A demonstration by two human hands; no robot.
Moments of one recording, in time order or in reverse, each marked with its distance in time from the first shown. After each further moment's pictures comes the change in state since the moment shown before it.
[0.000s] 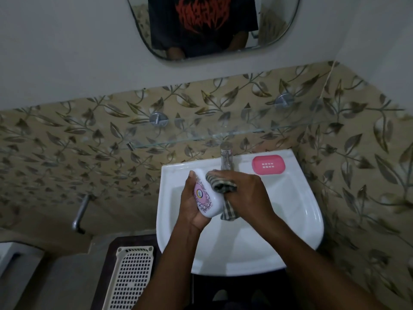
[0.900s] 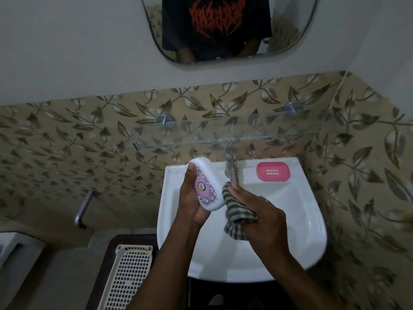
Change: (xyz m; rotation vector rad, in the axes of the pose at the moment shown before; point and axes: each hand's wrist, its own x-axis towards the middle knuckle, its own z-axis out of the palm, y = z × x) left_hand -0.002 0.017 0.030 0.058 0.034 0.221; right_hand -0.050 0.004 -0.013 0.149 0.143 -0.195
